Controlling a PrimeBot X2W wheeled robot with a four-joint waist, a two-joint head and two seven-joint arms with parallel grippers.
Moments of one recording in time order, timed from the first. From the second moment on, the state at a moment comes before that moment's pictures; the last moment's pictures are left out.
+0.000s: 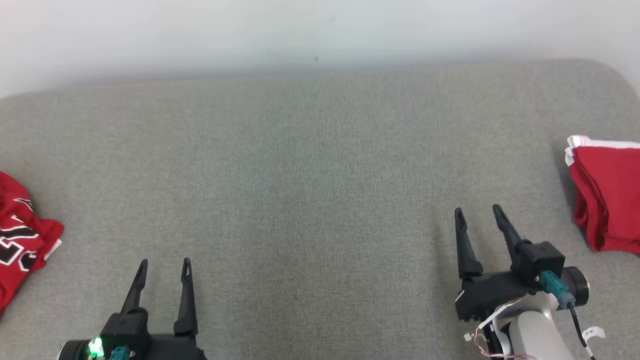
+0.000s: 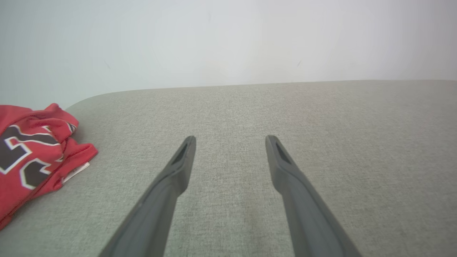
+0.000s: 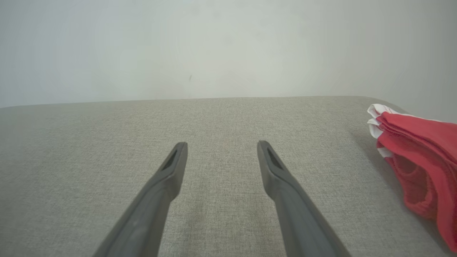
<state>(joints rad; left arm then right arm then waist) -0.12 0.06 0.00 0.27 -0.06 -0.05 -0.26 -0.31 -0.06 -0.07 0.47 0.00 0.13 -0.26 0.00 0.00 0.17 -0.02</state>
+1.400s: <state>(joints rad) 0.02 0.05 0.10 0.26 -0.09 -0.04 -0.26 -0.16 -0.05 -0.01 0.42 0.12 0.13 -0.26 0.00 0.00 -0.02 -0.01</state>
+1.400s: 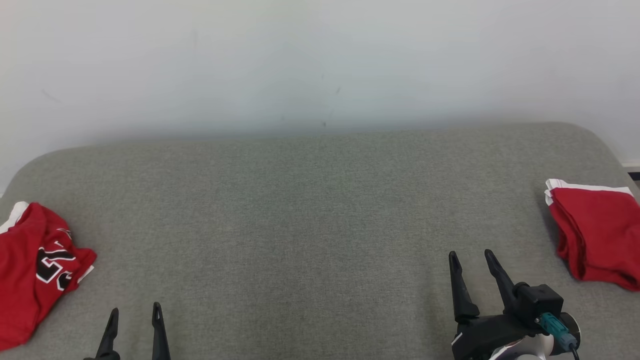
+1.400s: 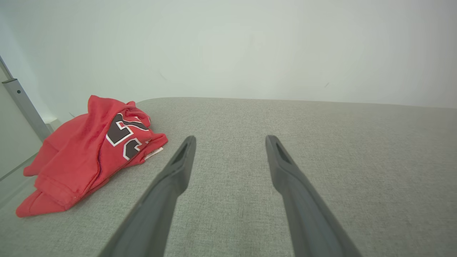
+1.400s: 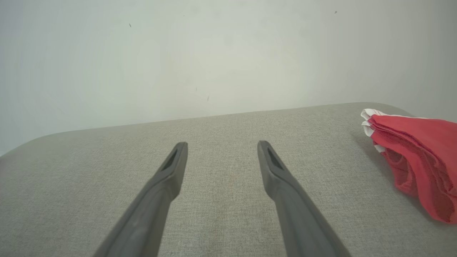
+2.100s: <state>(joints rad) 0.02 0.05 0.12 0.28 -0.10 -0.04 -0.26 -0.13 -0.05 0.06 0.44 0.15 0.13 -0.26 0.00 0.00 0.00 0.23</state>
